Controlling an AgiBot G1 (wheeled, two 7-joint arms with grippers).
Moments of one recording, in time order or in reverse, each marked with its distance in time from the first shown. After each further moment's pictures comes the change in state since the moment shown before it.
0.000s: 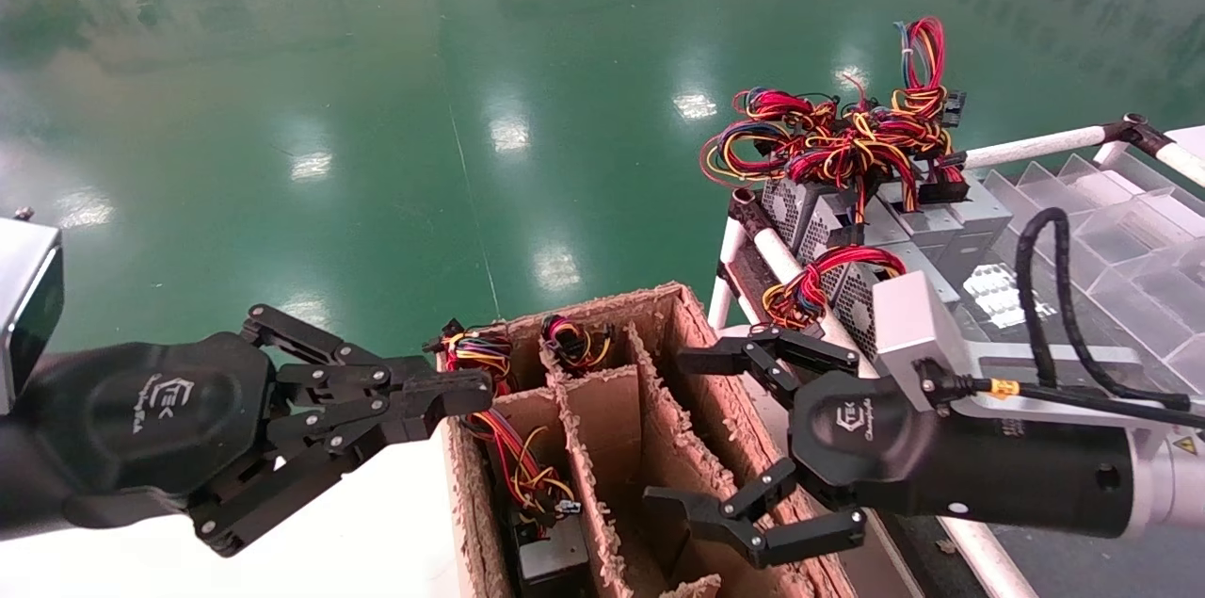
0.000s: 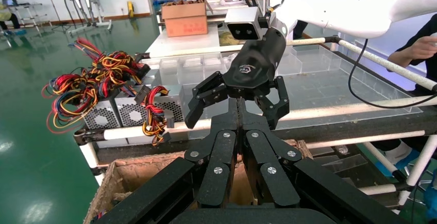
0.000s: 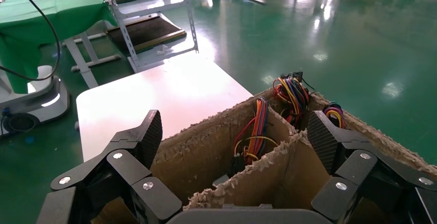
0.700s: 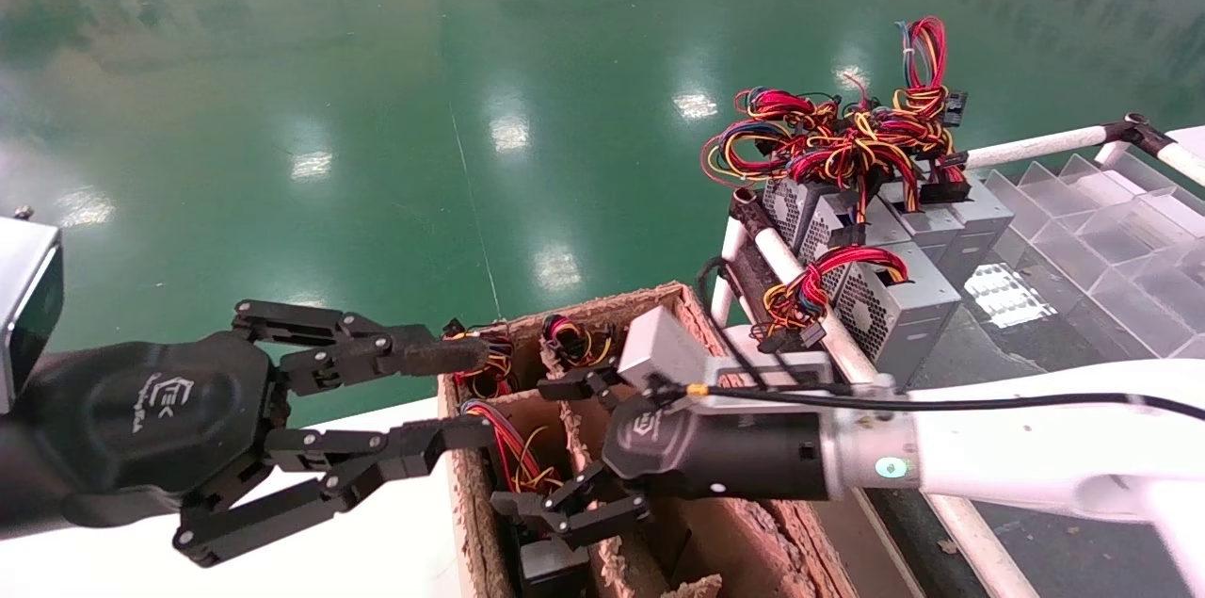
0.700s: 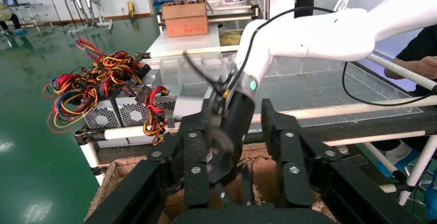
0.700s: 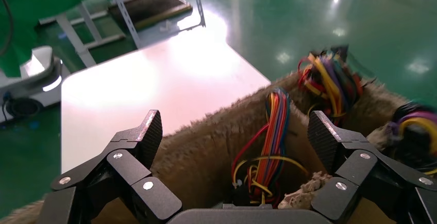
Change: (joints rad) left arm 0.000 0.000 0.000 0.000 0.000 0.000 0.000; right arm 0.097 -0.330 -0.150 -0.252 -0.214 0.128 -0.072
